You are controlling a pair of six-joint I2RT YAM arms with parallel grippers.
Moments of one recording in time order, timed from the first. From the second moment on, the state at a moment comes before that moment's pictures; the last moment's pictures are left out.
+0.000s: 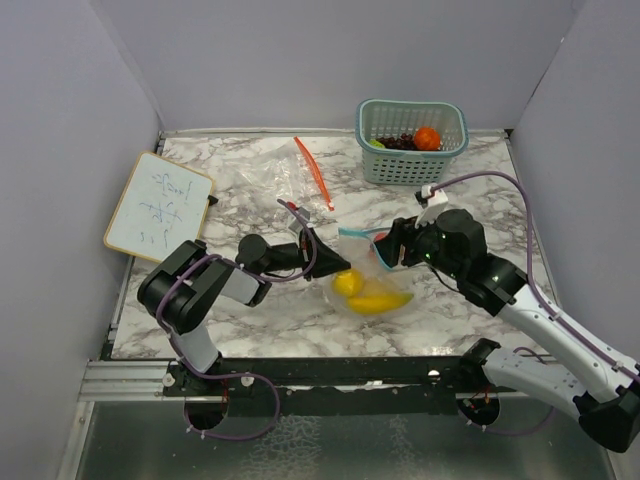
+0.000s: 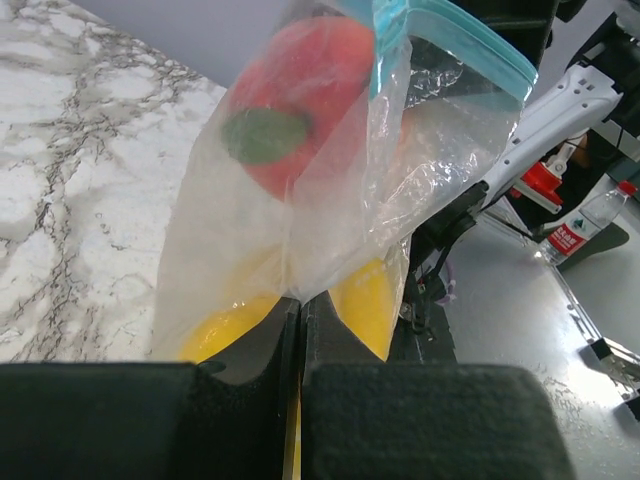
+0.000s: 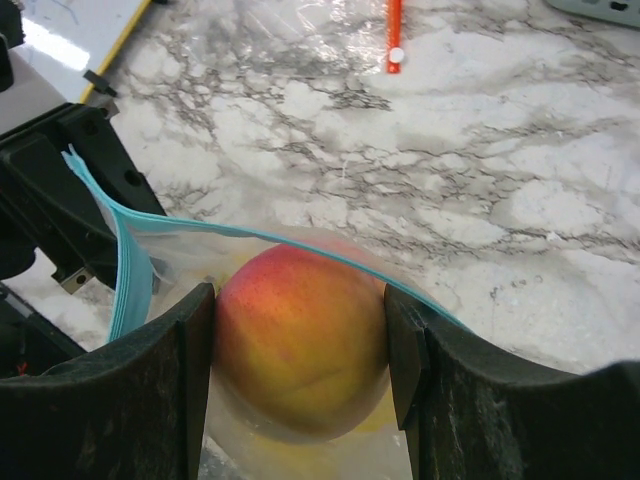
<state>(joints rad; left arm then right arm) -0.56 1.71 0.47 1.52 0.93 -0.77 0.67 0.90 0.83 -0.31 0.02 0.36</state>
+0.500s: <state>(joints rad) -0.54 1.81 0.43 1.51 0.89 -0.73 0.67 0.80 0.96 -0.24 0.19 0.38</state>
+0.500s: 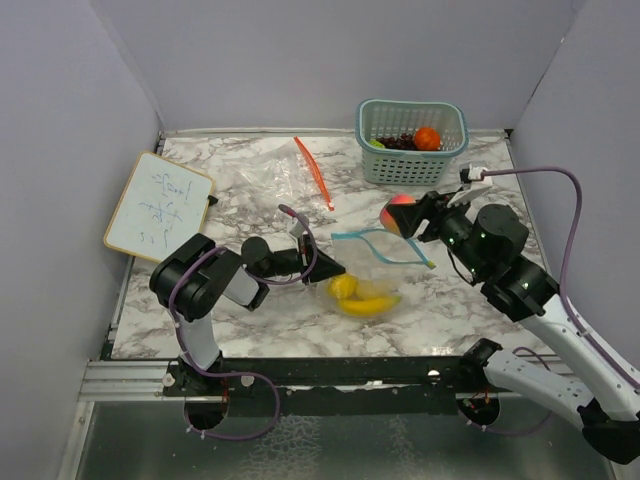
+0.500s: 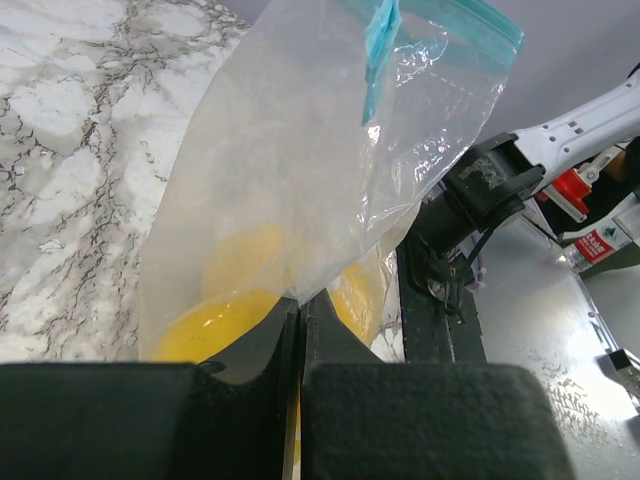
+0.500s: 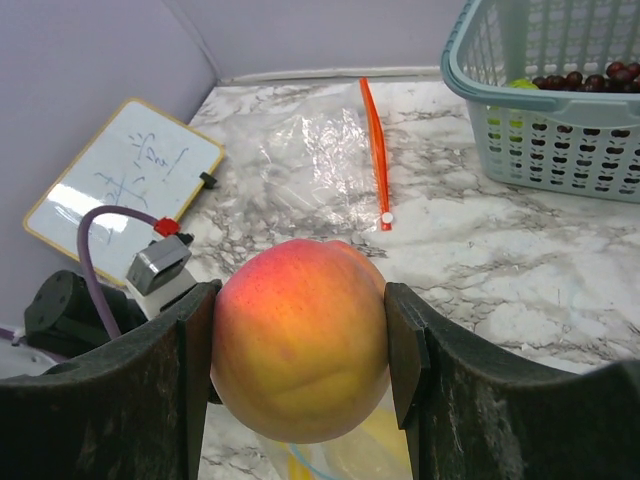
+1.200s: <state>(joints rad) -0.55 1.73 0.31 1.51 0.86 -0.73 0.40 1.51 1.34 -0.04 0.23 0.16</state>
